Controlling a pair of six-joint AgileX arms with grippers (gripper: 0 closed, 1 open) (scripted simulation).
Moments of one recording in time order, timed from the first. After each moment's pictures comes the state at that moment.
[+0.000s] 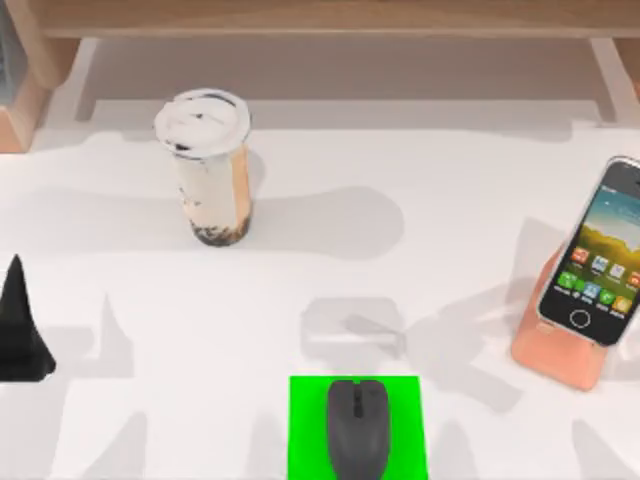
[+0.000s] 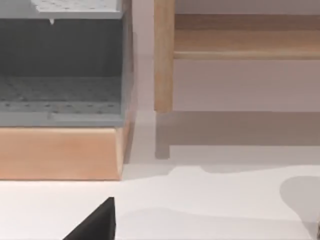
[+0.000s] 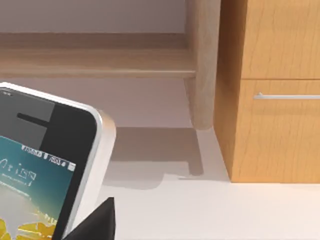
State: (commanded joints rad) left arm -0.06 0.09 0.00 0.05 -0.04 -0.01; right arm 0.00 0.00 0.00 0.00 0.00 0.00
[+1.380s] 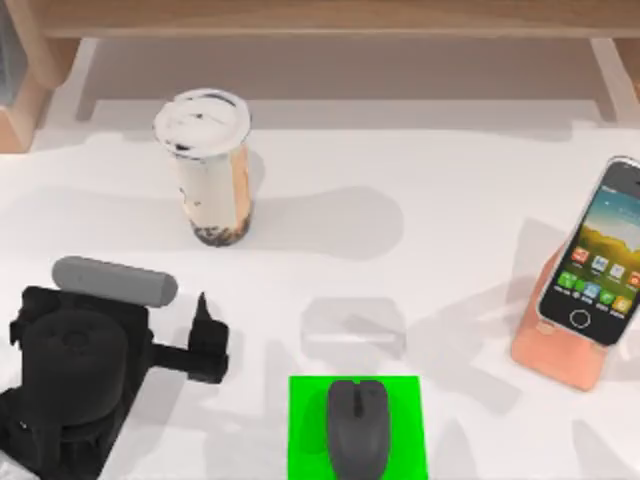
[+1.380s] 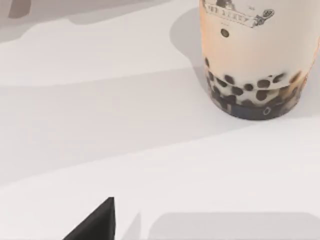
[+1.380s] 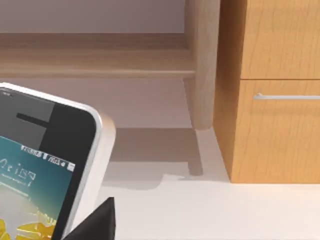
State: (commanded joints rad) left arm -0.60 1.52 0.15 0.92 -0.42 -0.06; right arm 0.00 0.00 0.00 0.00 0.00 0.00
